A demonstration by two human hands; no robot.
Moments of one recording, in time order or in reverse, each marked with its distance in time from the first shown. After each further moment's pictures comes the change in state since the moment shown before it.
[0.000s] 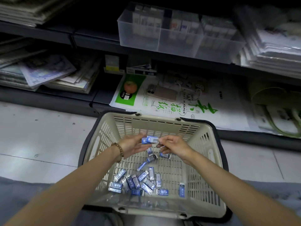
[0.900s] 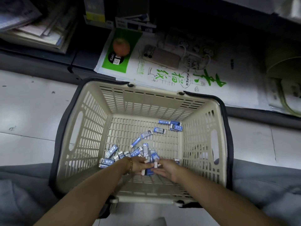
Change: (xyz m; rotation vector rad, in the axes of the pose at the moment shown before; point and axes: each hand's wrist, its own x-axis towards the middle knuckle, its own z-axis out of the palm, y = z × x) left_hand 0.052 -0.166 -0.020 0.887 -0.210 -0.416; right_hand -0.002 0.167 0.023 0.380 0.179 0.726
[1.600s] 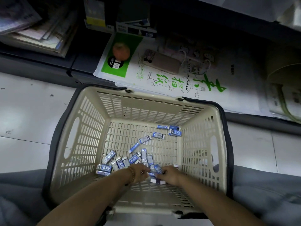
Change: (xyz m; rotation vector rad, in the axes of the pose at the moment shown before) left_hand 0.001 0.006 0.016 0.262 0.131 0.175; right_hand 0.021 0.005 -0.037 -1.128 0.037 -0.237
